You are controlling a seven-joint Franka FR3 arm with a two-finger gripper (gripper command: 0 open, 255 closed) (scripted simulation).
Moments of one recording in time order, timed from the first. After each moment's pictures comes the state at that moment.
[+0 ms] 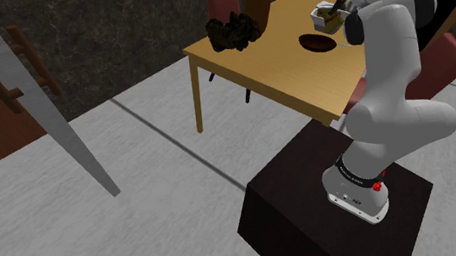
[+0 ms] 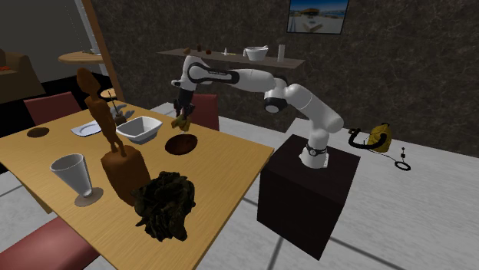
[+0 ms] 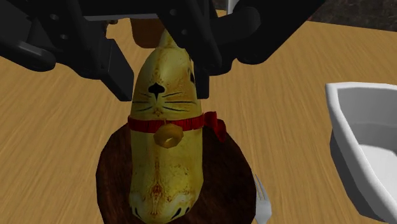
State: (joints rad) arm -0.73 0.93 -0.73 -0.74 0.91 1.74 -1.43
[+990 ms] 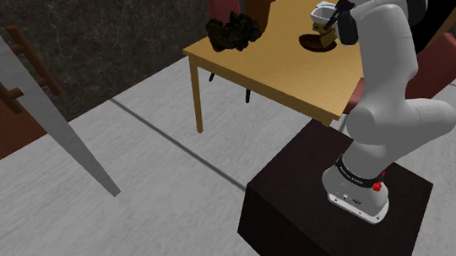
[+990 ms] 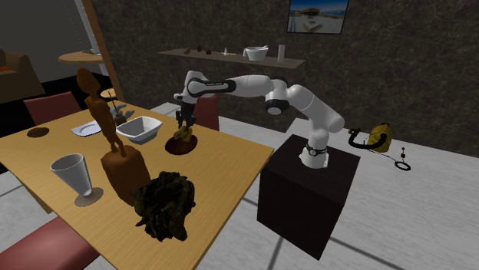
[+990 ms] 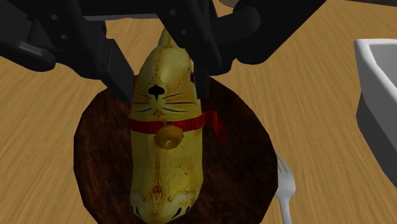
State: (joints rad) arm -0.65 0.93 -0.73 -0.97 0.94 1.90 -1.54
